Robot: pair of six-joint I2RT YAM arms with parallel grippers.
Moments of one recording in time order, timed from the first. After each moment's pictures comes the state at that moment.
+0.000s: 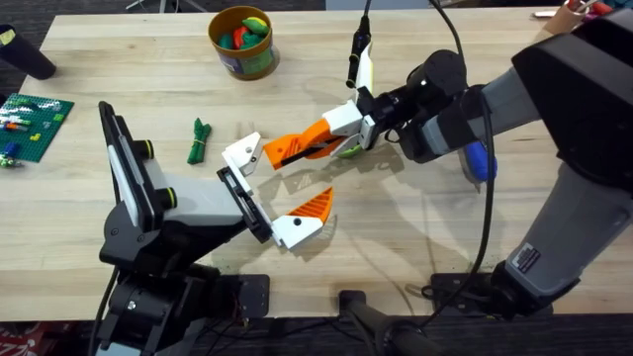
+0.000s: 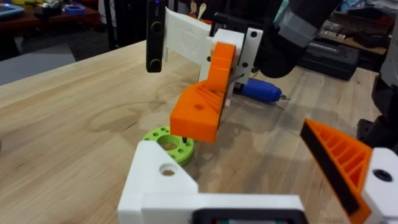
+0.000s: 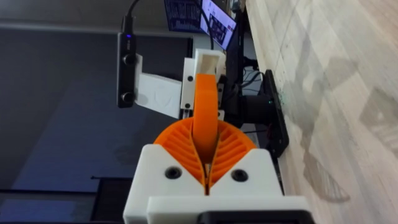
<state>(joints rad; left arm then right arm) -0.22 0.00 0.01 -0.08 0.76 -0.06 0.42 2.04 0.76 1.57 -1.56 1.81</state>
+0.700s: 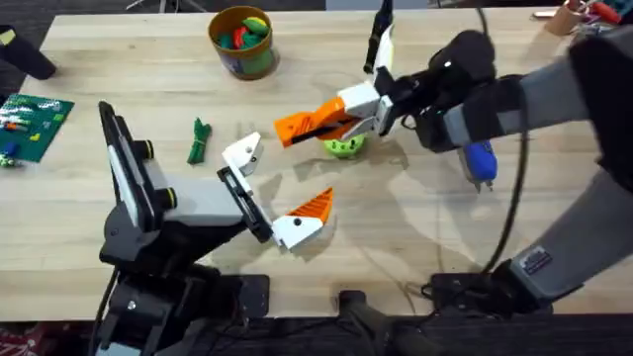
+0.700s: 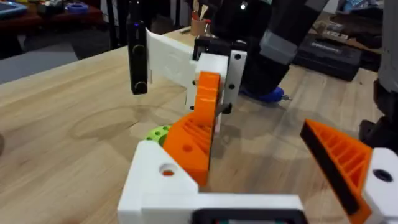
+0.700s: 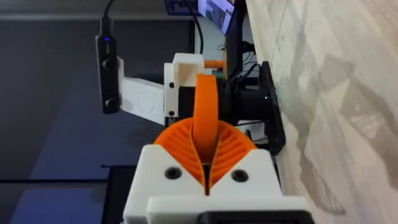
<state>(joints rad) -0.22 0.00 0.02 -0.08 0.76 -0.06 0.34 1.94 0.76 1.48 -1.55 1.82</state>
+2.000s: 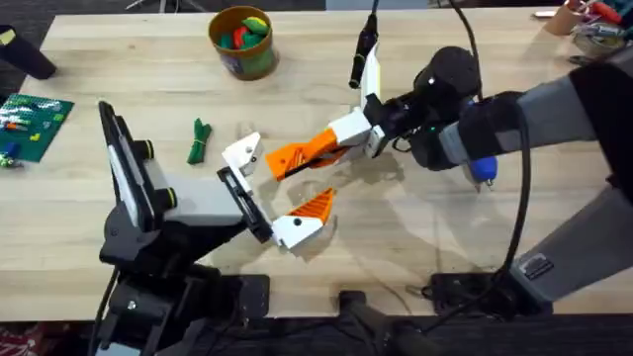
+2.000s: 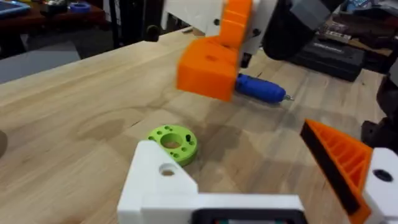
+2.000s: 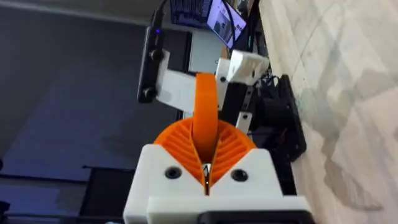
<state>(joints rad) -0.22 0.00 0.02 -0.08 0.76 -0.06 0.43 1.88 0.66 1.36 -1.55 1.60</state>
